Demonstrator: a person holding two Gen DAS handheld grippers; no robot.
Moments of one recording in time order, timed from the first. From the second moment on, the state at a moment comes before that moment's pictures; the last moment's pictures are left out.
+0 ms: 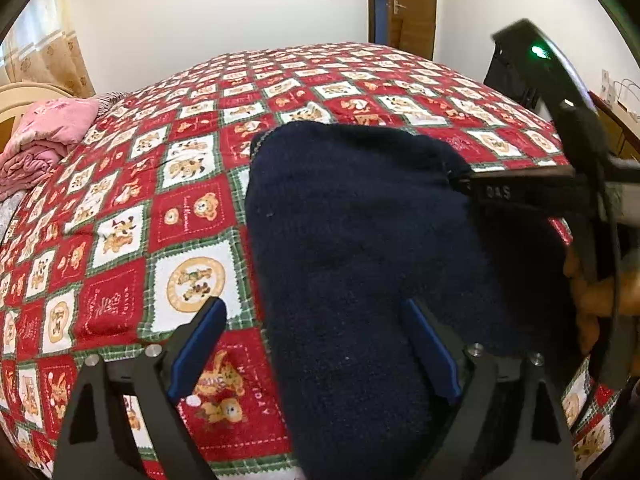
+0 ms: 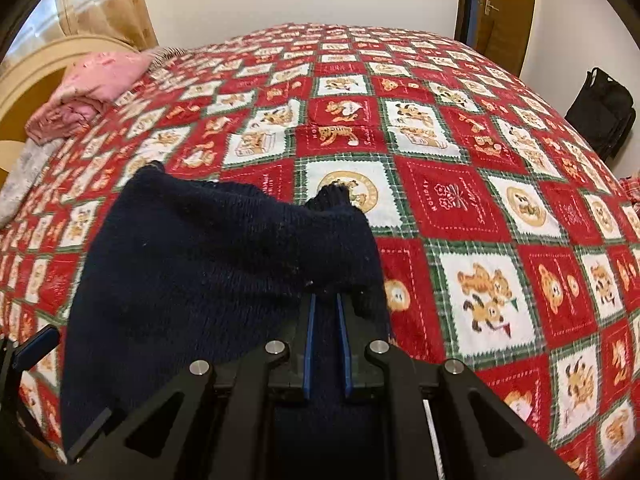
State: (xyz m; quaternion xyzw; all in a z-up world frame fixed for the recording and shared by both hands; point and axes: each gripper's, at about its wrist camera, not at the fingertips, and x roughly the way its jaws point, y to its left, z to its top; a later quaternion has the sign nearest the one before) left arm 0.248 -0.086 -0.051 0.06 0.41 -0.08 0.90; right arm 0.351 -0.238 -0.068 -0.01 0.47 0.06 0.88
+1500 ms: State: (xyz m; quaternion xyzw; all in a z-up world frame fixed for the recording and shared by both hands) left arm 0.275 -0.041 -0.075 -0.15 0.51 -0.12 0.84; right arm 0.241 -0.312 -0.083 0.21 0.39 0.11 0.89
